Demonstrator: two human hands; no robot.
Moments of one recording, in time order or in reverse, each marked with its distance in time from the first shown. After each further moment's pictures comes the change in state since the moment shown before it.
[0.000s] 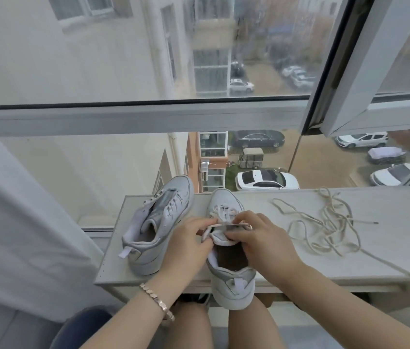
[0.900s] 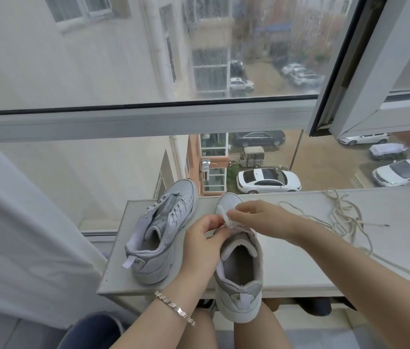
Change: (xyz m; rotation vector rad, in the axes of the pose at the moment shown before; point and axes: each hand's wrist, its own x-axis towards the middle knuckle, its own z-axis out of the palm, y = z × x) left_hand 0.009 0.016 0.013 -0.502 0.061 -0.150; right_hand 0.058 0.011 -0.026 0.639 -0.422 0.436
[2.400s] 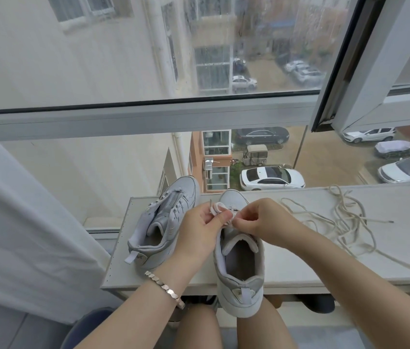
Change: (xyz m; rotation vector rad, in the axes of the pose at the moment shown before) left_hand 0.011 0.014 -0.009 -0.022 -0.095 0.036; right_hand -0.007 0.007 0.015 -0.020 0.196 -0.060
